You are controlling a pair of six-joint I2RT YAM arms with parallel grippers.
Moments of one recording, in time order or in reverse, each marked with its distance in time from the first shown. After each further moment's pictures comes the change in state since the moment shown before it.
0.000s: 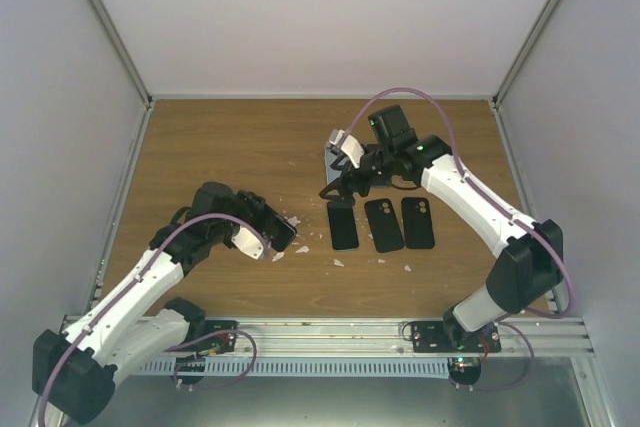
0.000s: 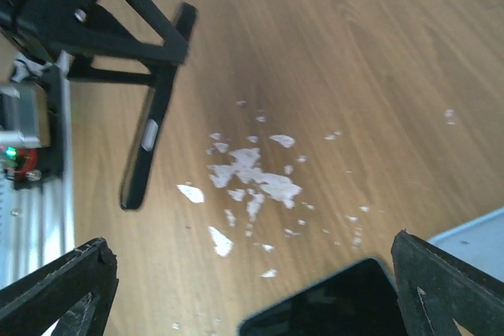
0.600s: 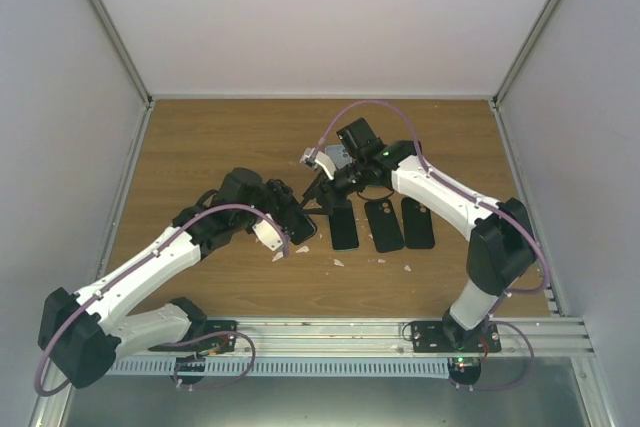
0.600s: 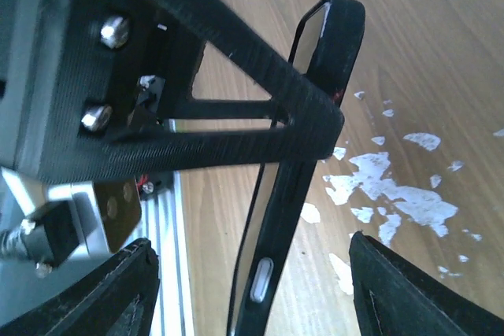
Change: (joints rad) left arm -0.188 0.193 0.168 0.053 -0.081 0.145; right arm 0.118 0.143 0.005 0.041 -0.193 0.215
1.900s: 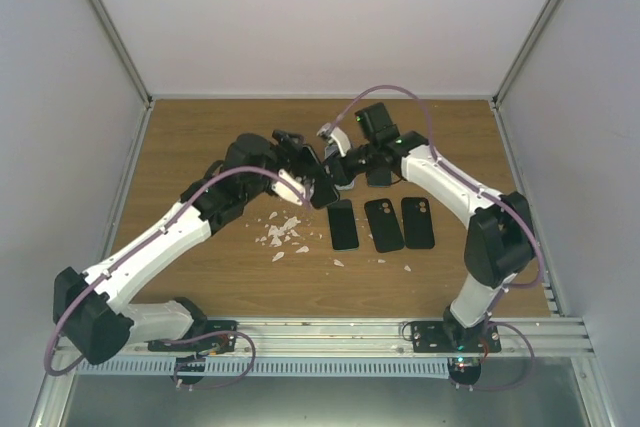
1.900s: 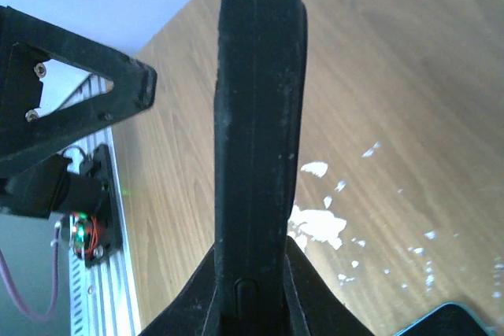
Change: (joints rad) left arm -0.022 0.140 0.229 0.146 -0.096 -0.218; right arm -0.106 0.058 0.031 0.112 0.050 0.139
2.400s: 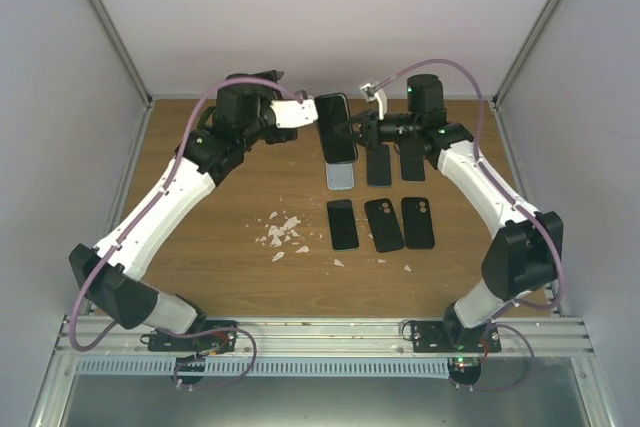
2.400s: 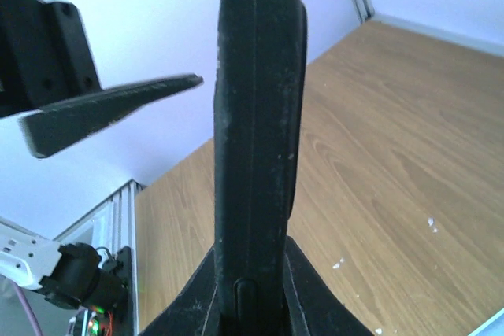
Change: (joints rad) left arm 0.103 0.222 0.482 -0.111 -0.004 -0.635; right arm -0.200 -0.130 0.000 0.274 -0.164 0.173
